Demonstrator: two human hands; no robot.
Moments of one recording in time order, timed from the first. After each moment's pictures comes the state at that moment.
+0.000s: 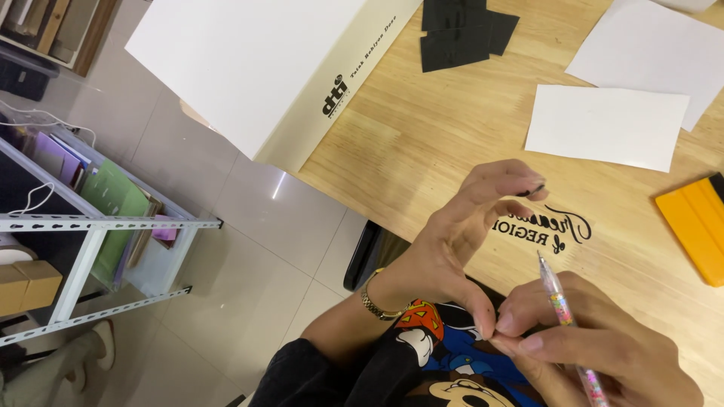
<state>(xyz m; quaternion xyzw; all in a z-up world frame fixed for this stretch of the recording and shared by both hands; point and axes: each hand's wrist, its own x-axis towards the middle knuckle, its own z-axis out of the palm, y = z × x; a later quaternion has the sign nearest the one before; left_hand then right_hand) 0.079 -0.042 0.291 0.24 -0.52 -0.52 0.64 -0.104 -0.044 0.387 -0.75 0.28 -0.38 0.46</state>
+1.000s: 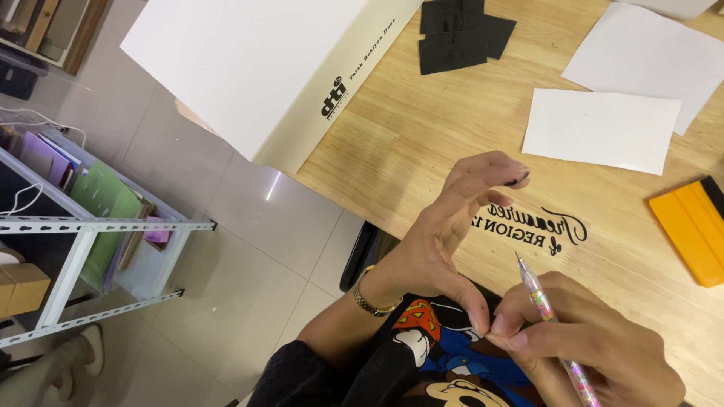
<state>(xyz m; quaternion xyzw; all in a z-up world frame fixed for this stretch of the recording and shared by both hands) 0.091 -0.044 0.290 0.29 -0.54 -0.49 0.62 -0.090 -0.041 0.388 -0.75 0.28 -0.41 0.44</state>
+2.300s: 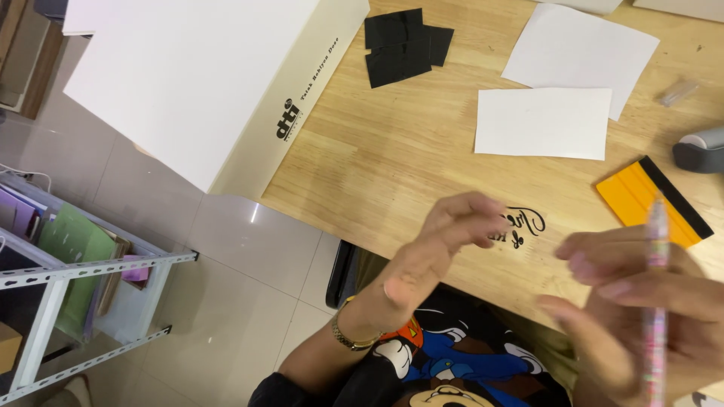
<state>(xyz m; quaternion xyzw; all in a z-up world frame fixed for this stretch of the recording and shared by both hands) 0.070 -0.030 0.308 0.25 -0.52 -0.58 0.57 -0.156 -0.087 0.305 -0.72 0.23 -0.56 0.33</state>
